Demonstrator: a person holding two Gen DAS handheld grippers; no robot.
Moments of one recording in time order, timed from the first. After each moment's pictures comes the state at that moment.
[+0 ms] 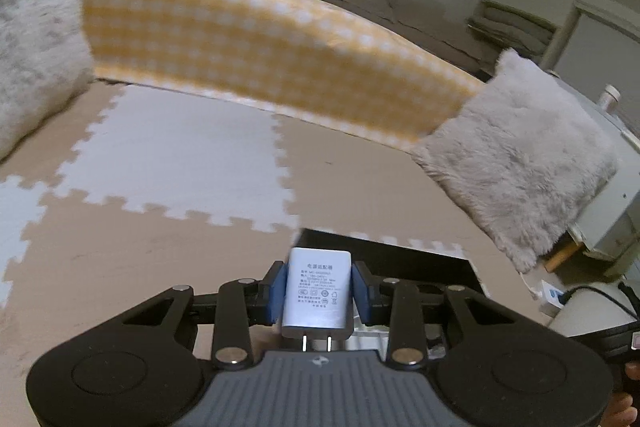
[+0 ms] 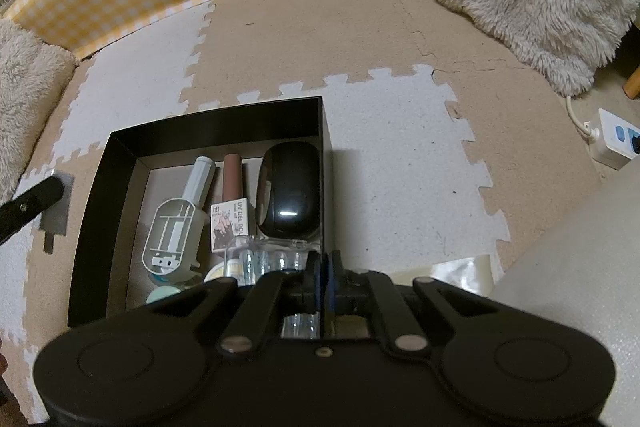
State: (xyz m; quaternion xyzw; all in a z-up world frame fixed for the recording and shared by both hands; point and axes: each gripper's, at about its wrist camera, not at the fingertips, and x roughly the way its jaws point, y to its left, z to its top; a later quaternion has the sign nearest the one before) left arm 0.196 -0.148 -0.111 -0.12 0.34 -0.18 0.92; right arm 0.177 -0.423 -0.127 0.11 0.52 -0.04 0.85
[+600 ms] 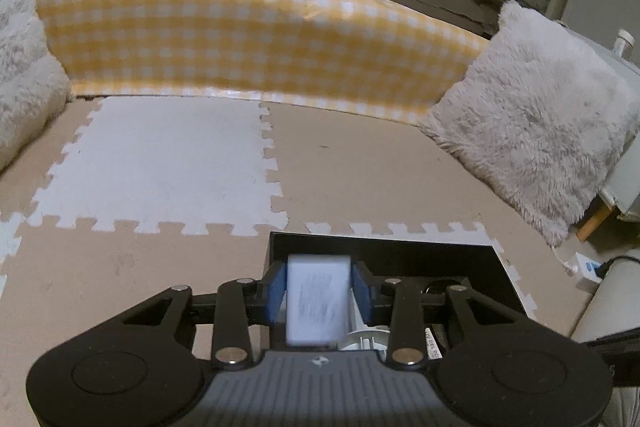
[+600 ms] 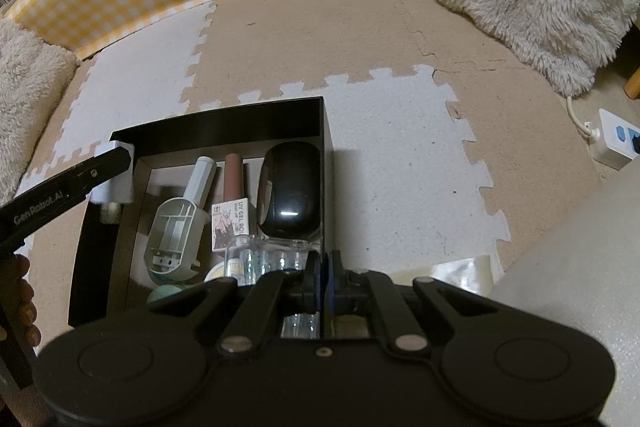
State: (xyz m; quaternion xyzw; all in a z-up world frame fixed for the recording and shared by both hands) left arm 0.224 -0.196 -0.125 -0.05 0.35 -0.17 0.92; right arm 0.177 -0.422 -0.127 0.11 0.52 -0.04 0.85
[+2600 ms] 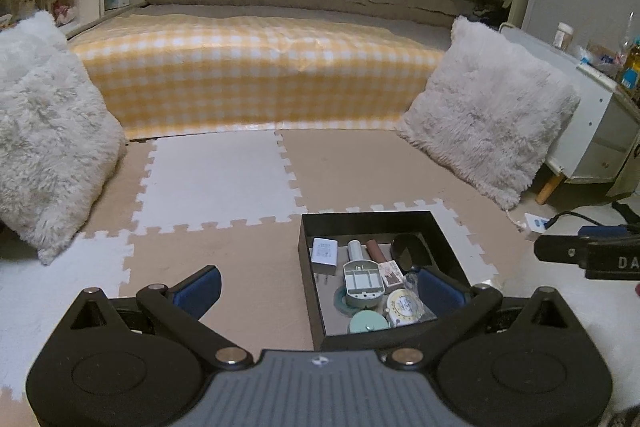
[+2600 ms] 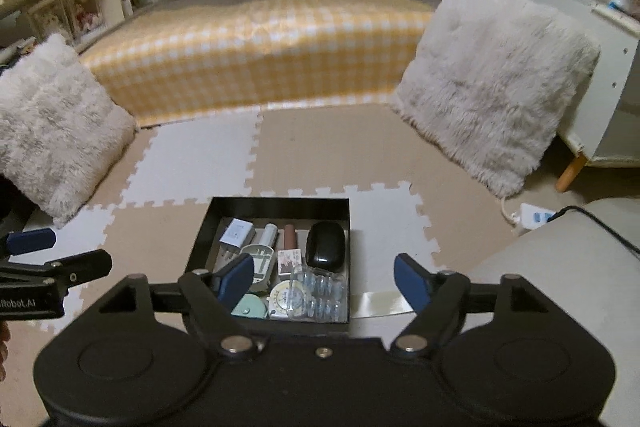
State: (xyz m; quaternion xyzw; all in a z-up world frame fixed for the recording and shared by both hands) left arm 0.080 -0.132 0.003 0.00 0.35 -0.17 0.92; right arm 0.045 -0.373 0.019 0.05 0.37 -0.05 0.93
